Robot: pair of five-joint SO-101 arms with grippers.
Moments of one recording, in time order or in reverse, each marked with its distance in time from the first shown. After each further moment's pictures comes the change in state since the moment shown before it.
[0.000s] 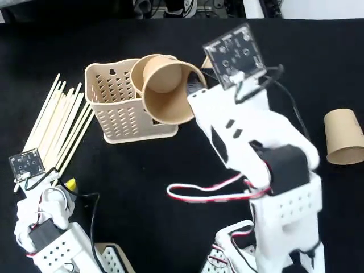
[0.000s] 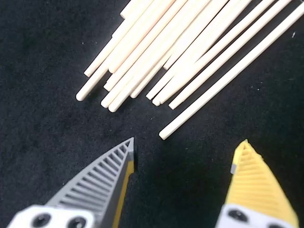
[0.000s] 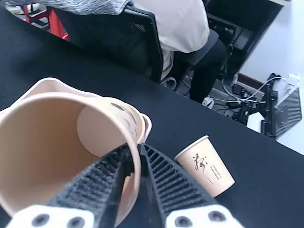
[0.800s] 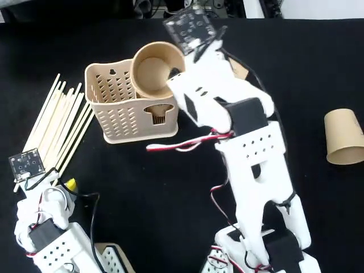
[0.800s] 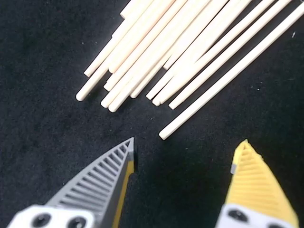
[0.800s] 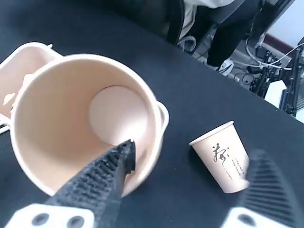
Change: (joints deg) left arm 0.0 0.0 0.0 0.0 0.0; right arm -1.4 17.2 -3.7 -2.8 2.3
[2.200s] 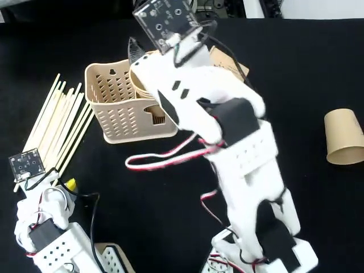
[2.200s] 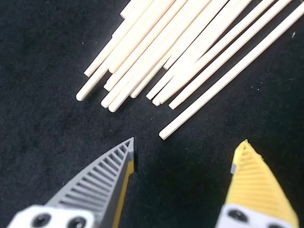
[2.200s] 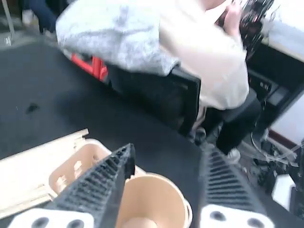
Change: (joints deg) left arm 0.0 0.0 0.0 0.0 0.0; right arm -9.3 6.1 -16.2 -5.9 0.4
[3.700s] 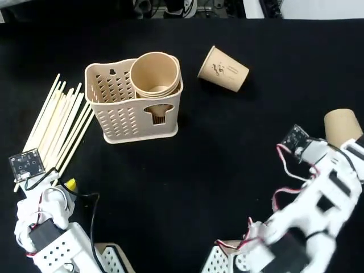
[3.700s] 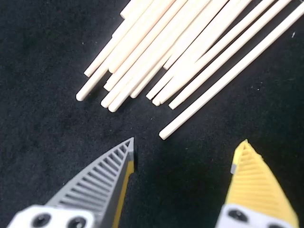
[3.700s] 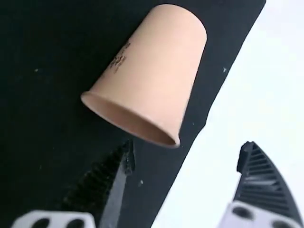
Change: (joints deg) left arm 0.0 0.0 0.0 0.0 0.0; right arm 81.5 -3.5 76.7 -56.8 84.6
